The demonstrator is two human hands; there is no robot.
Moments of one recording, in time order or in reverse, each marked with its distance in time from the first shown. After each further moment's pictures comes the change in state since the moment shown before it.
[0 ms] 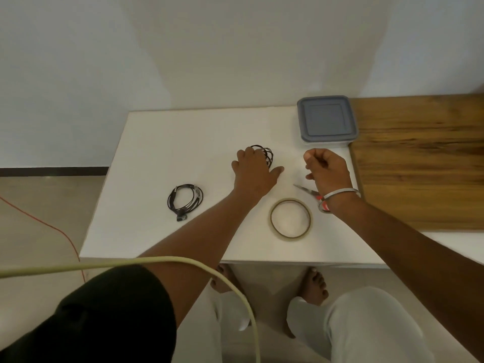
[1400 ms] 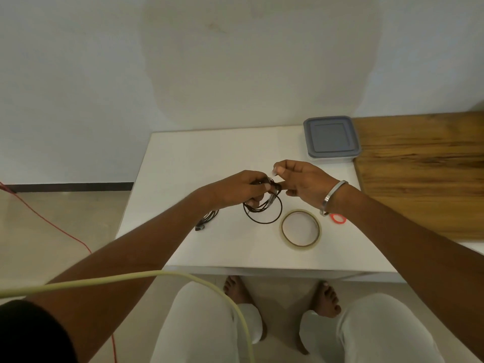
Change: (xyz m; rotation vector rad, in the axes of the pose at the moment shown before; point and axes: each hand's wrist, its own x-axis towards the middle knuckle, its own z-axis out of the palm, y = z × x) left_hand -0.036 -0.043 -0.098 -0.742 -0.670 0.189; right_hand -0.015 -0.057 0.022 0.110 -0.757 0.125
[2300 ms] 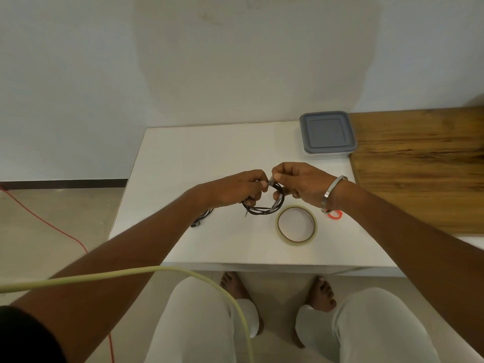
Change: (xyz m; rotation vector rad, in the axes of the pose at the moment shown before) left_hand -0.004 0.005 0.006 0.066 -0.028 -0.076; right_hand -0.007 0.002 -0.003 -0.142 -0.015 0.058
